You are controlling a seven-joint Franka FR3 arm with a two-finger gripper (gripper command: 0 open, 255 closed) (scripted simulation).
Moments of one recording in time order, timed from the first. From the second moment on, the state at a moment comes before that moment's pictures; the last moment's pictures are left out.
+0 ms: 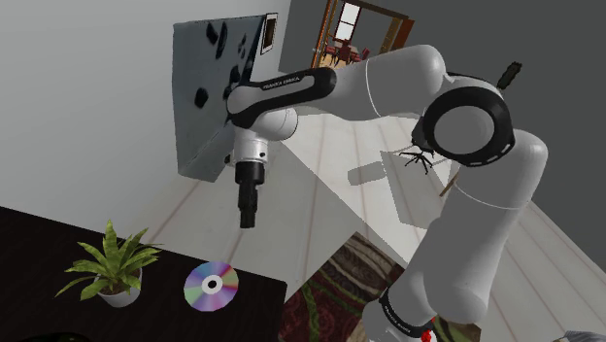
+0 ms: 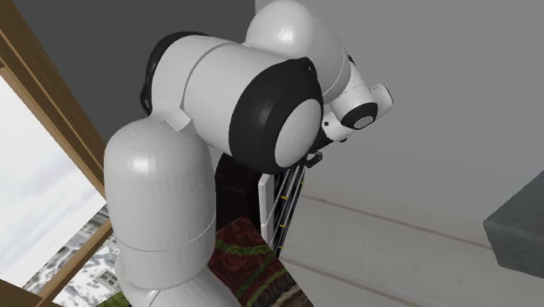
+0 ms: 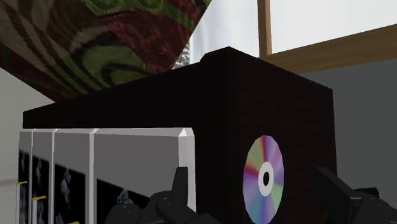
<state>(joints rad) 0.27 0.24 -0.08 -1.99 0.60 1.54 -0.71</state>
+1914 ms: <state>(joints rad) 0.32 0.35 -0.01 -1.99 0.68 1.58 -0.79</state>
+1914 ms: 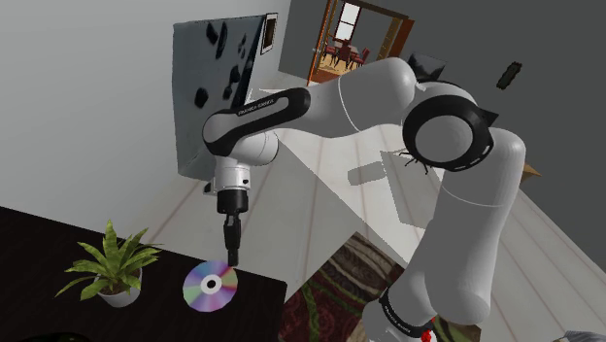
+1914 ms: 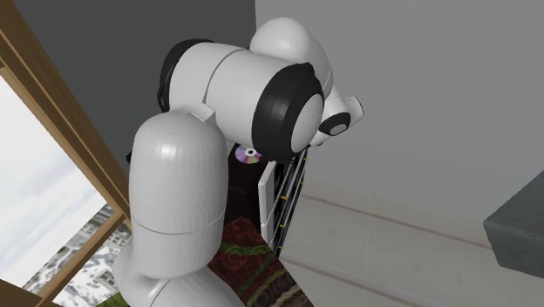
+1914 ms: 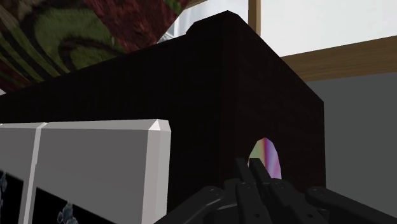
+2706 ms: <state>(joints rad) 0.31 0.26 -0.01 -1.96 0.67 1.49 -0.72</state>
